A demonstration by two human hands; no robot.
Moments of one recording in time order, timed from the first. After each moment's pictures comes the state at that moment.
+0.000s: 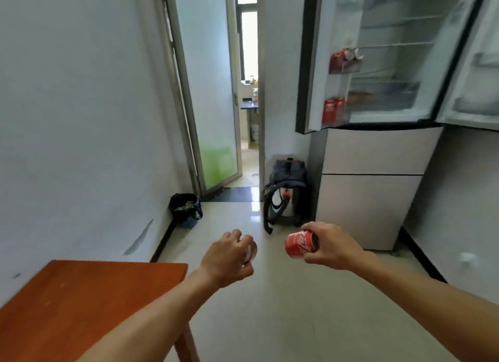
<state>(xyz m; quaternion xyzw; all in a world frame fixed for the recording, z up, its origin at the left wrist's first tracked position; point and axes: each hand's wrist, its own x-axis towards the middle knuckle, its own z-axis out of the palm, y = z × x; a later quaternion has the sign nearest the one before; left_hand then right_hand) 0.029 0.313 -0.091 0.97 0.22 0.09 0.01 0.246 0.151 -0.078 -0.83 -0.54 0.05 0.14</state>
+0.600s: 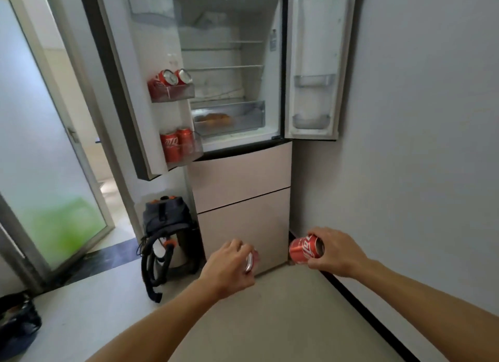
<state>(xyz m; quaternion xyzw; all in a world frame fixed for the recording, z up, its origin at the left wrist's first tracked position) 0.495 0.228 -0.102 0.99 -0.06 0.14 0.07 0.605 -0.030 -0.082 -0.95 -0.28 0.00 0.15</state>
